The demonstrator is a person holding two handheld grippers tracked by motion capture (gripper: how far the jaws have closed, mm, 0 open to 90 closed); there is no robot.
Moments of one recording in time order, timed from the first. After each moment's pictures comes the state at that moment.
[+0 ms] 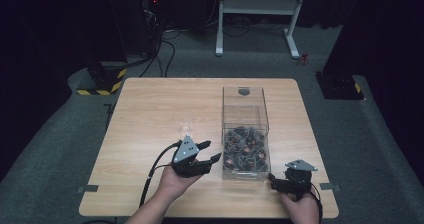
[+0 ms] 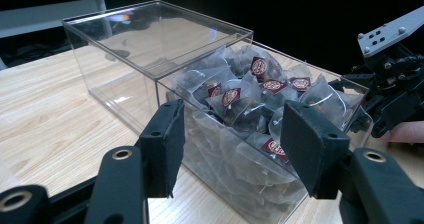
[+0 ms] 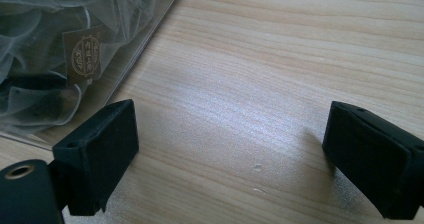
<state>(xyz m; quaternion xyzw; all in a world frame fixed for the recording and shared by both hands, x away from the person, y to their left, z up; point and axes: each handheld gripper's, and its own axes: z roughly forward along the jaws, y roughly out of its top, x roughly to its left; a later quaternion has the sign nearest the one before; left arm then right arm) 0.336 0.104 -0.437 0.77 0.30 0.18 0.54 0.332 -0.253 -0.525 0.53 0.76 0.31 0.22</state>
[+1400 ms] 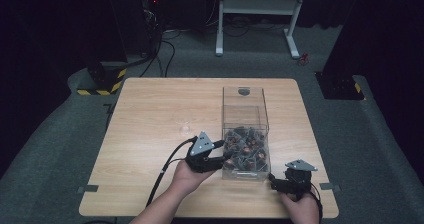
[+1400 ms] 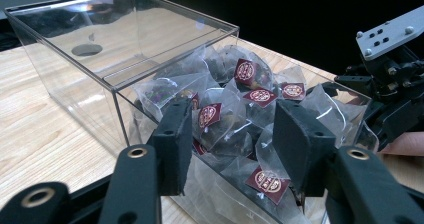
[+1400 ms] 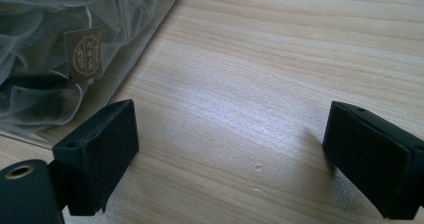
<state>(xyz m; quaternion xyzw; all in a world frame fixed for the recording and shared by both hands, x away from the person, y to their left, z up) 0.356 0.072 -0.443 0.79 0.29 0.15 0.53 0.332 -0.253 -0.525 0.52 0.76 0.31 0.22</state>
